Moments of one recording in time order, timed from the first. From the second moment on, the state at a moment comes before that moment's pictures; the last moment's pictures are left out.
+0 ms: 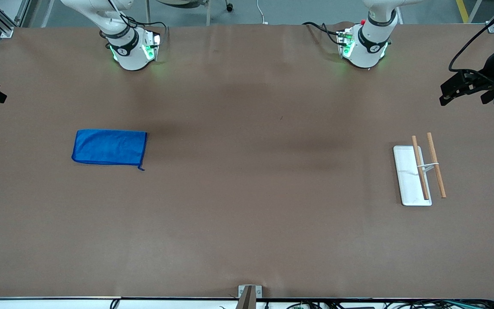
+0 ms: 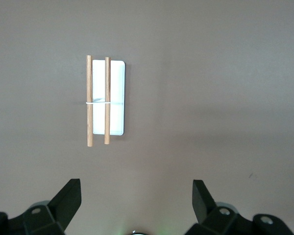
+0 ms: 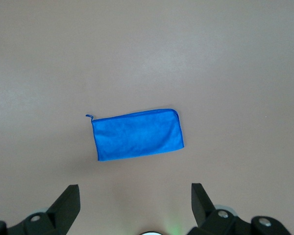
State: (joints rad) left arm 0.18 -0.03 -0.26 -1.52 0.01 1.48 -0.10; right arm -0.07 -0.06 -0.07 -1.53 -0.02 1.44 0.05
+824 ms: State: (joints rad) left arm 0.18 -0.02 -0.26 -1.51 0.01 1.49 -0.10; right arm -0.07 -0.05 -0.06 -1.57 -0.02 1.40 -0.01
